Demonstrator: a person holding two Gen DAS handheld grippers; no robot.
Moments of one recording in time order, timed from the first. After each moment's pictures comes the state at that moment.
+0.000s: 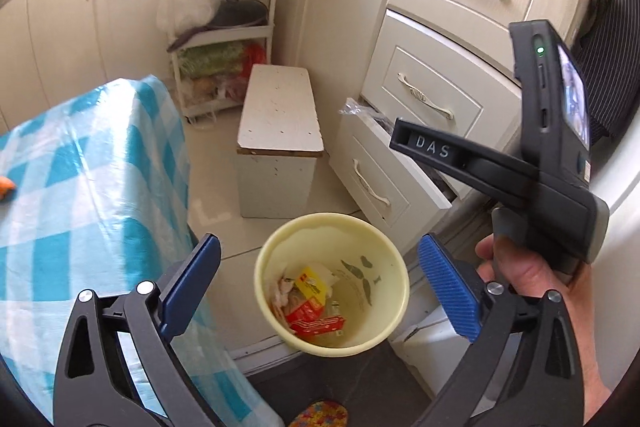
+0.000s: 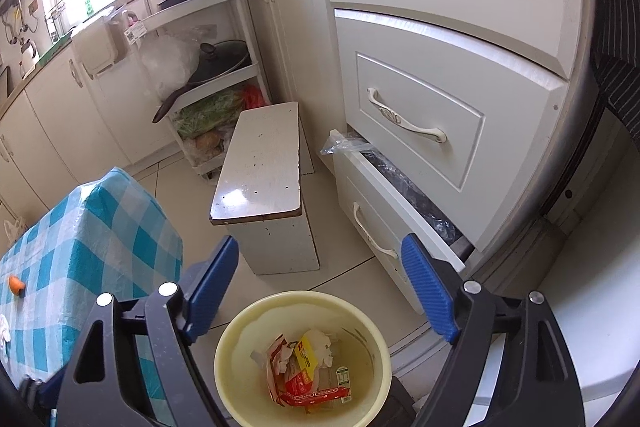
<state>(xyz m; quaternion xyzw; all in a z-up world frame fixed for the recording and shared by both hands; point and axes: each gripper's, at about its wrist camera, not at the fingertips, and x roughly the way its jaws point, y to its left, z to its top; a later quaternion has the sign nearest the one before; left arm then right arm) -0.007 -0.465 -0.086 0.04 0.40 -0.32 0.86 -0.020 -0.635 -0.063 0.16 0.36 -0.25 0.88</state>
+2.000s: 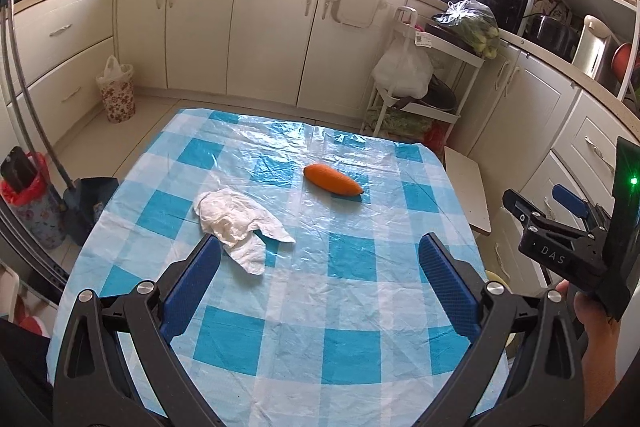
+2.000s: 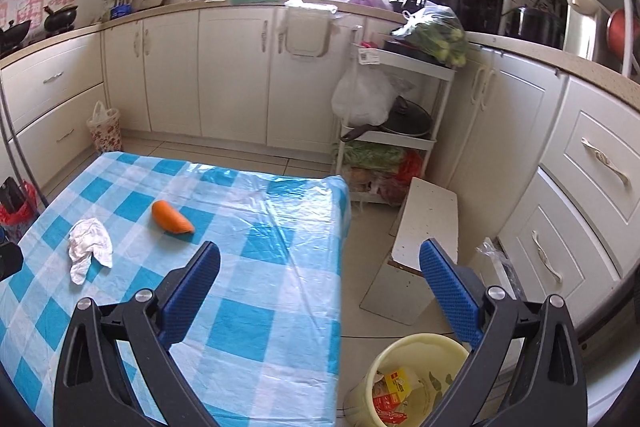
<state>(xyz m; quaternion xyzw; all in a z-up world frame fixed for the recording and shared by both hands) 0.010 -0.108 -0.001 -0.08 0.36 -0.09 0.93 0.023 -0.364 0.015 -0.05 0.31 -0.05 0.95</state>
